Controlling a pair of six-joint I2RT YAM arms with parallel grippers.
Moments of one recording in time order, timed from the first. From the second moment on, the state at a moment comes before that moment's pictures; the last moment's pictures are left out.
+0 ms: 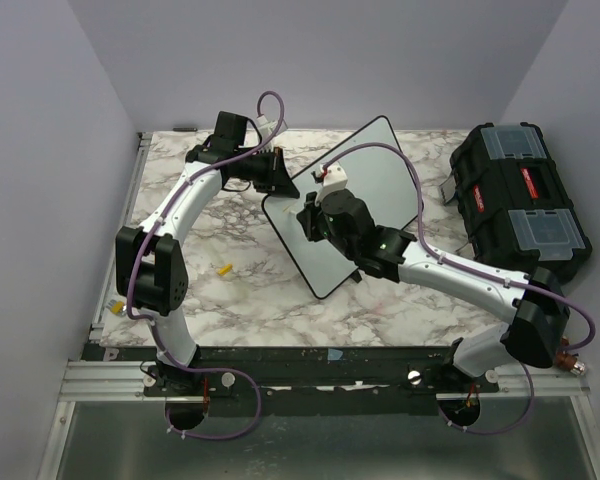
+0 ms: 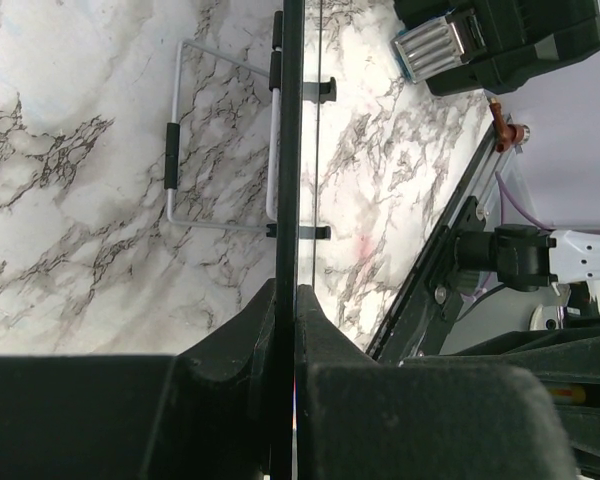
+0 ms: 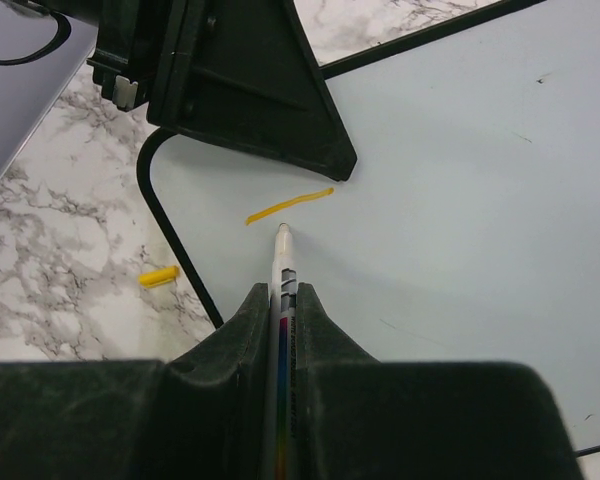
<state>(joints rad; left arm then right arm) -0.28 1.80 1.63 -0.64 0.87 -0.18 0.97 1.47 1.17 -0.07 0.39 0.34</state>
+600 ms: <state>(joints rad) -0.28 1.80 1.62 -0.62 0.87 -0.18 0.97 1.49 1.19 -0.06 0.42 0.34</state>
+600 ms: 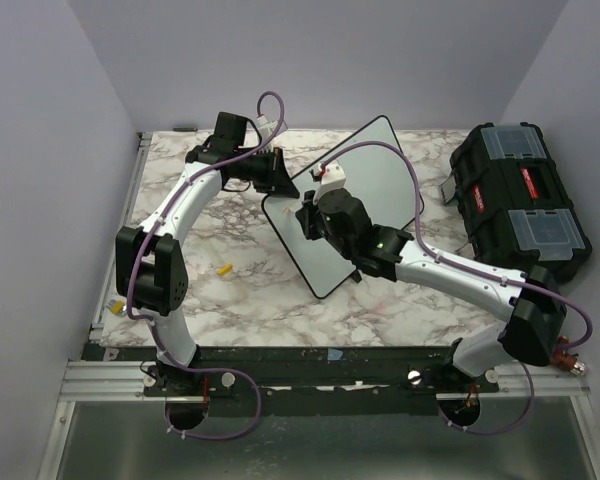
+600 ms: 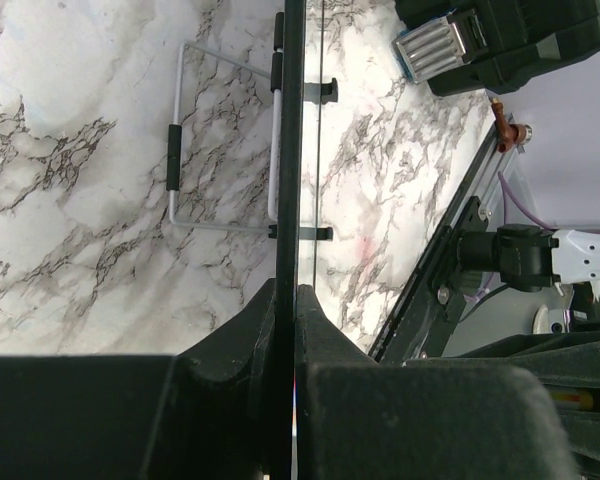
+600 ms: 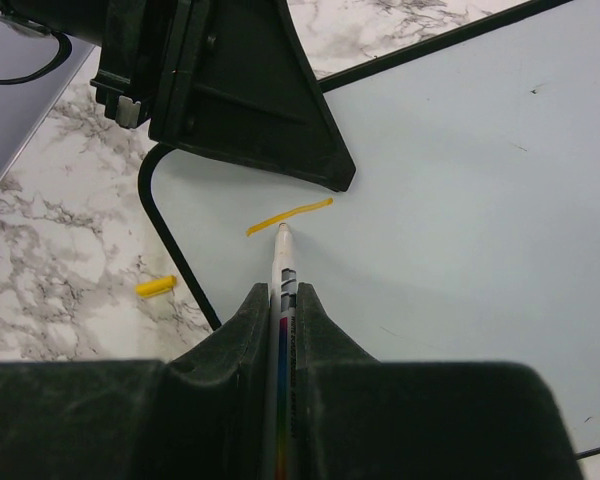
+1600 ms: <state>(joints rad) -0.28 1.80 1.62 -0.62 0.87 -0.17 0.97 1.44 1.13 -0.12 0.37 0.35</state>
